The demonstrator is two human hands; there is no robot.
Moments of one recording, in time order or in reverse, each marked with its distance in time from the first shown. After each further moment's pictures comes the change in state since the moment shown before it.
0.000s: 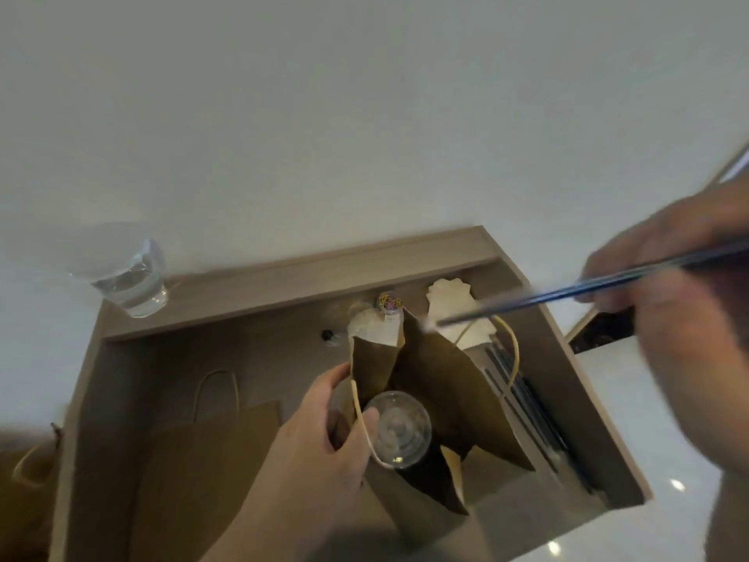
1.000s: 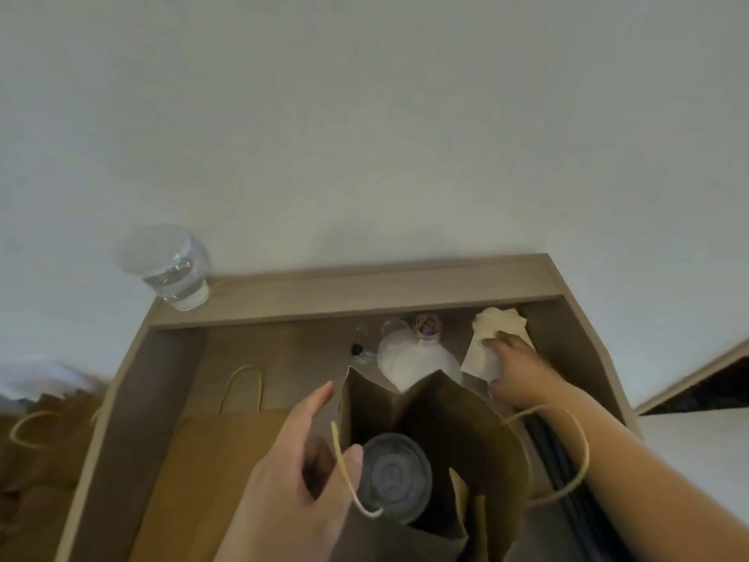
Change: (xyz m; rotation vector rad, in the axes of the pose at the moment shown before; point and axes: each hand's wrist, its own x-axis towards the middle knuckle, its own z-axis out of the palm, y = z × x) left_hand 0.005 0.010 0.030 0.087 0.363 0.030; right_hand 0.042 0.319 0.152 -0.533 -0.846 0.549
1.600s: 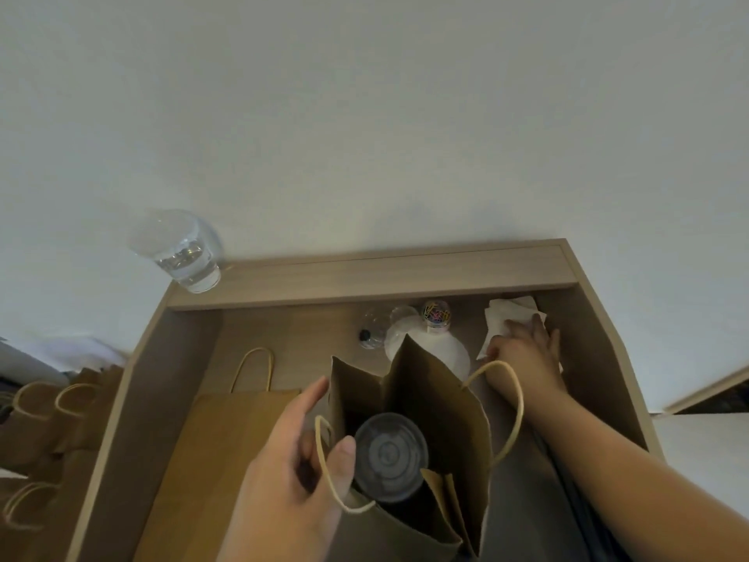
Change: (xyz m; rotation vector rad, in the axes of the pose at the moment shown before) left_hand -0.018 0.010 0.023 -0.082 0.115 -0.027; right_hand 0.006 -0.011 0.019 -0.130 0.154 0.032
